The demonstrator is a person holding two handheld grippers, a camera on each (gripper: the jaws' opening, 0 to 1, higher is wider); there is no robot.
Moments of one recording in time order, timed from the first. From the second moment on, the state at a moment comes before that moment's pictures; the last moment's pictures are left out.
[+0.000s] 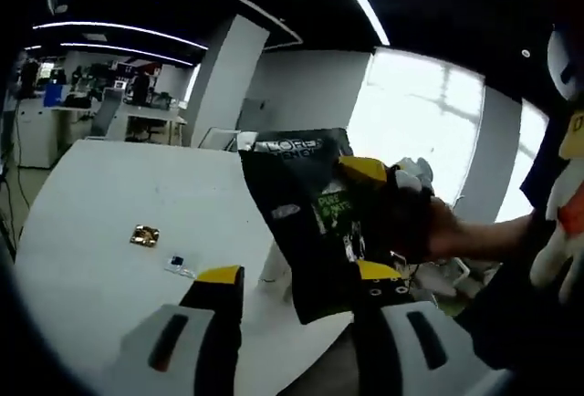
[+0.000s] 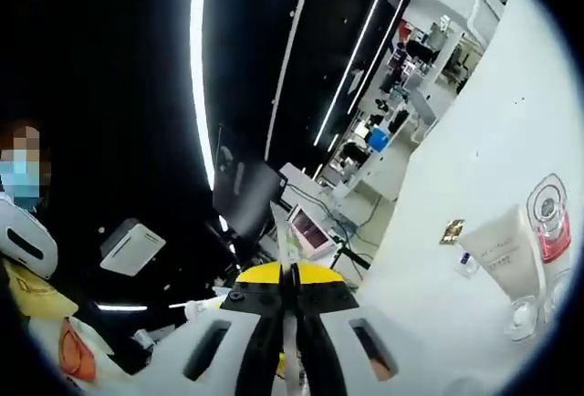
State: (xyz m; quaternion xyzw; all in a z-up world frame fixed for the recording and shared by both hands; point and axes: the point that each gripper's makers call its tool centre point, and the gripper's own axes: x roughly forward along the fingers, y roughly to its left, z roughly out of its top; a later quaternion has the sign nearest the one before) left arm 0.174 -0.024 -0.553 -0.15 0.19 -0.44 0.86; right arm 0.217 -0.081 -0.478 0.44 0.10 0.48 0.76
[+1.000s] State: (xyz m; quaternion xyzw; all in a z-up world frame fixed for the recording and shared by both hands) left arm 0.140 -0.063 -0.483 -0.32 0.17 -0.55 0.75; right arm 0.211 -0.095 -0.457 0.49 0.09 0.48 0.73
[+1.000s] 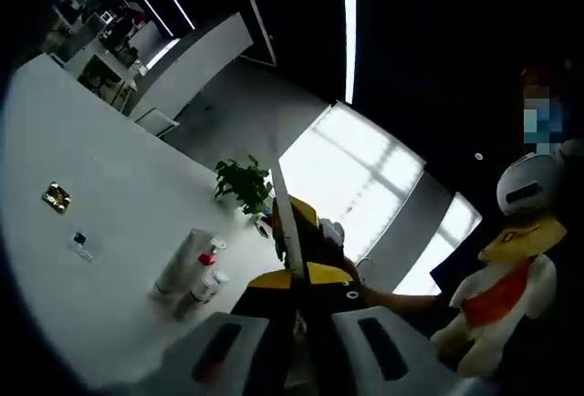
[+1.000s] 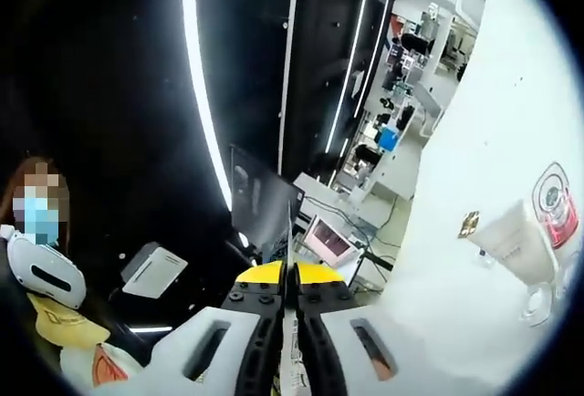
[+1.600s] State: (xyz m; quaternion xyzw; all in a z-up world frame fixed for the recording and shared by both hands) left arm 0.150 -0.049 -0.457 -0.37 0.12 -0.53 0.75; right arm 0.170 -0.080 -0.482 0.47 0.08 0.48 0.73
